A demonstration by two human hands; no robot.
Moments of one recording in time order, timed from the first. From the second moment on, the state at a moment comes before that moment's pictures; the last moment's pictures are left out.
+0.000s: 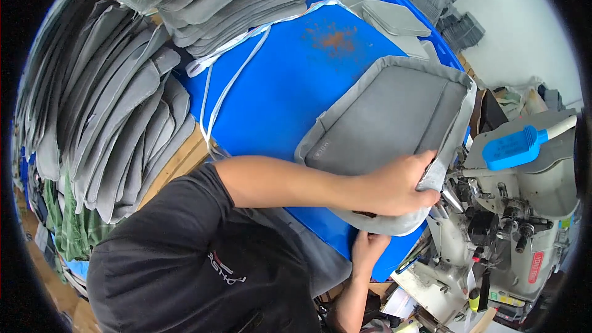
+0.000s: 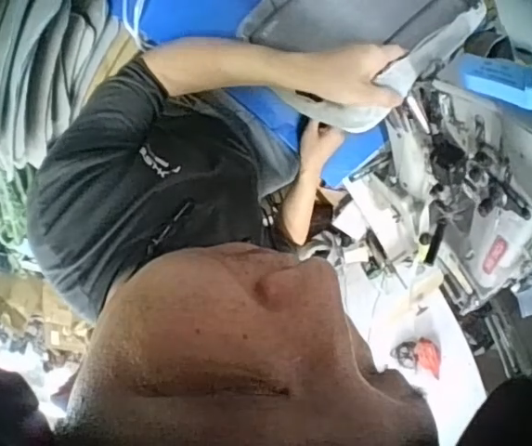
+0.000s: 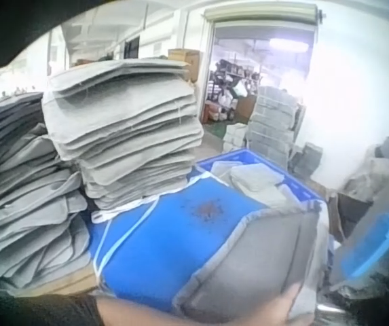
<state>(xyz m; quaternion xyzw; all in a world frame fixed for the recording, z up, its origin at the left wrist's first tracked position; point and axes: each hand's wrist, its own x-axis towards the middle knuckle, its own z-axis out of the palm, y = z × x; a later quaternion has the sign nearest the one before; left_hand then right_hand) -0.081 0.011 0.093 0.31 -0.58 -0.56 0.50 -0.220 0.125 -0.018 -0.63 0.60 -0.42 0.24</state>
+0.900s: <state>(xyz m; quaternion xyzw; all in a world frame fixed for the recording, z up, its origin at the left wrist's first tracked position) 0.076 -0.085 0.081 0.25 -0.85 -0.41 0.22 -0.204 0.135 0.036 -0.63 0.66 -0.34 0.23</state>
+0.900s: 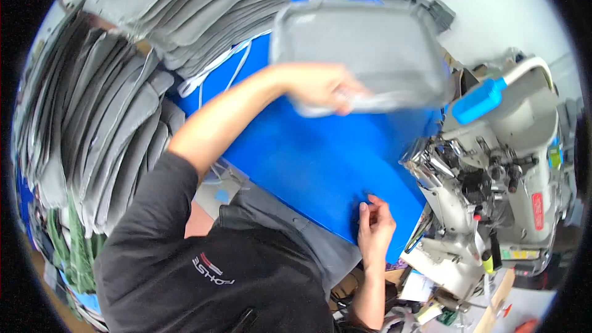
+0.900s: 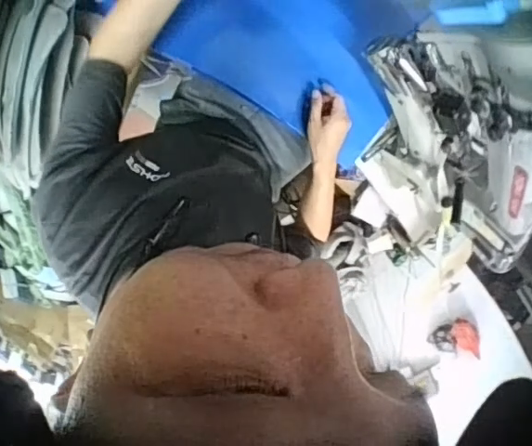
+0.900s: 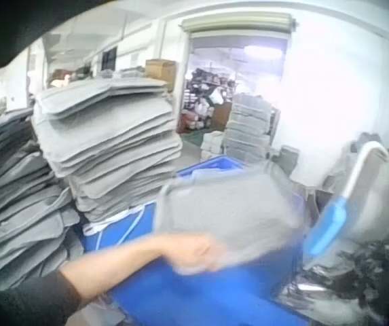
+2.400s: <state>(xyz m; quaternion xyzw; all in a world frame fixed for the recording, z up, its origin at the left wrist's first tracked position) -0.084 0.000 0.077 0.32 -0.65 -0.39 0.56 -0.343 0.133 0.146 -0.62 0.68 -0.20 -0.32</state>
